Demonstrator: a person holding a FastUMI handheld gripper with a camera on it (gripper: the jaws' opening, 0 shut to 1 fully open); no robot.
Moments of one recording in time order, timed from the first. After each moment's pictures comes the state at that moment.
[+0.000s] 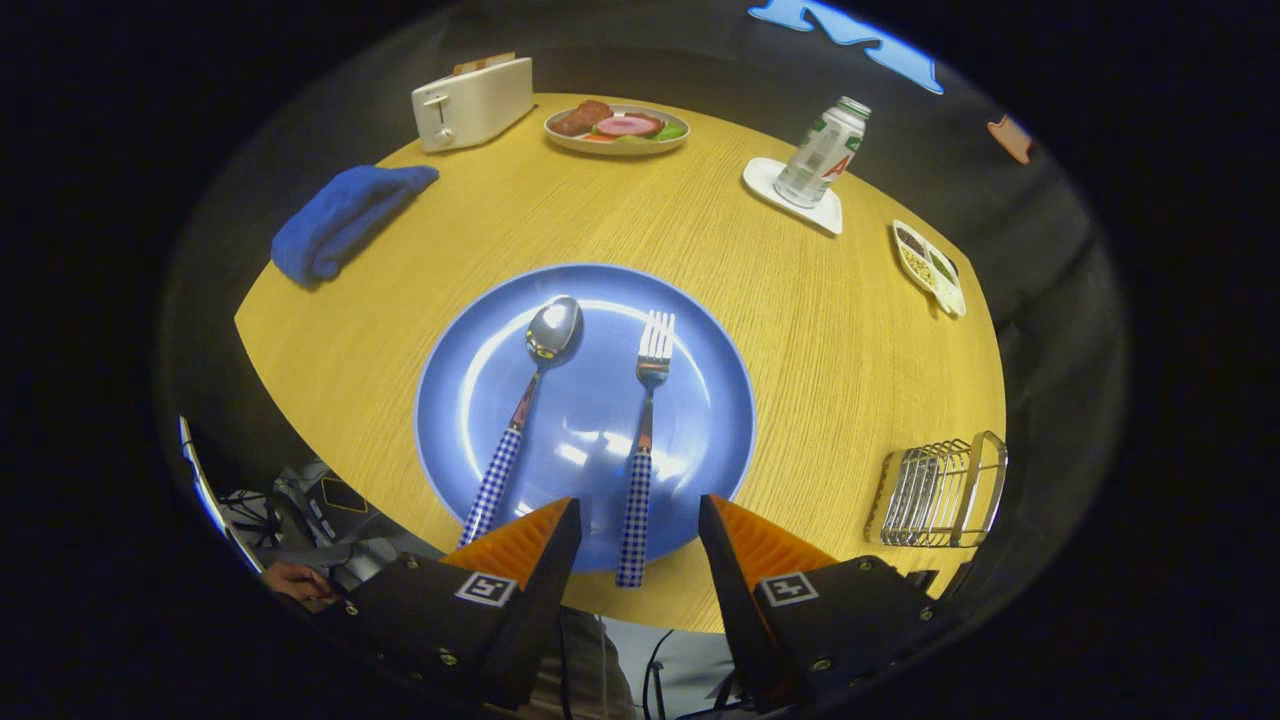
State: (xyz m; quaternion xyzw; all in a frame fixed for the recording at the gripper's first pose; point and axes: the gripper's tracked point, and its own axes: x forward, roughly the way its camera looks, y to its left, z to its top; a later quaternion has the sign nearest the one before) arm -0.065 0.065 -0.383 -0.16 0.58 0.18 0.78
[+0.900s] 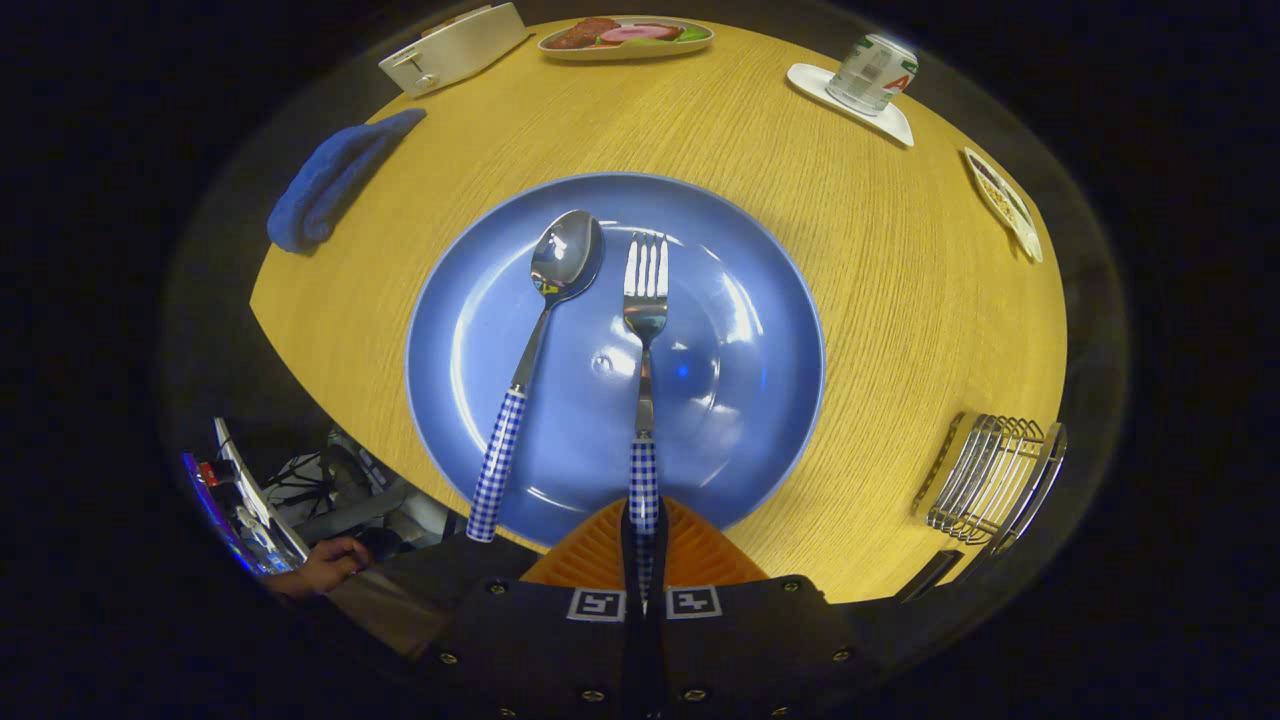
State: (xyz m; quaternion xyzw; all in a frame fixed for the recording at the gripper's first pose) arm -0.081 0.061 -0.386 -0.11 0.71 0.23 0.65
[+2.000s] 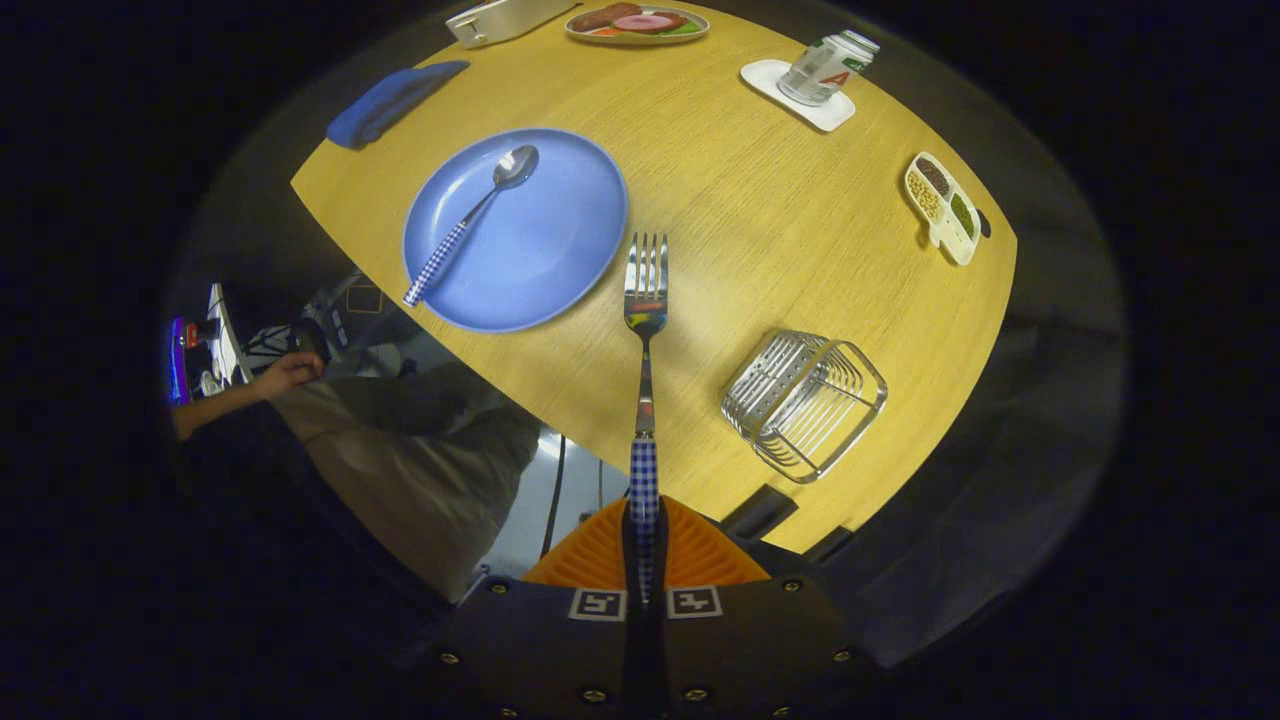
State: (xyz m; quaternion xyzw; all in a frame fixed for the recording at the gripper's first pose) arm -0.083 -0.116 -0.274 -0.26 0.73 0.25 0.57
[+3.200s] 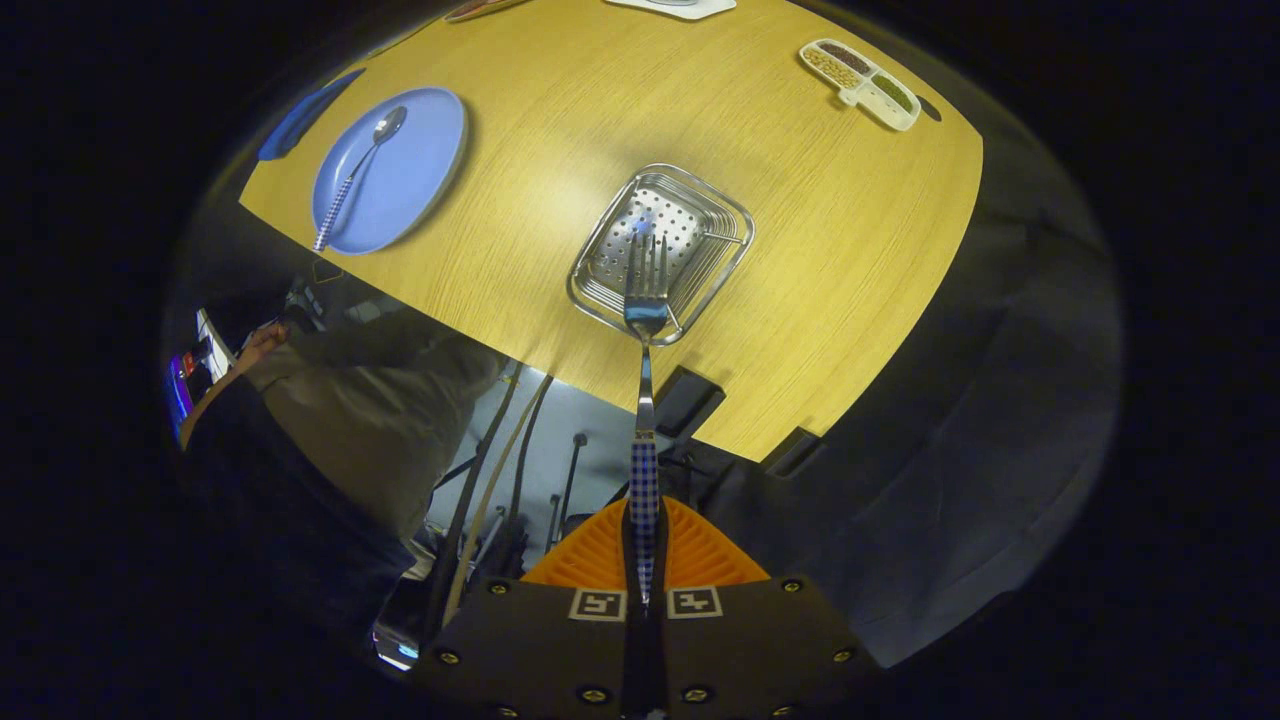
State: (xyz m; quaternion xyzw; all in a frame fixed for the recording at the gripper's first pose) arm -0.069 -0.230 -0.269 -0.25 0.82 0.17 0.48
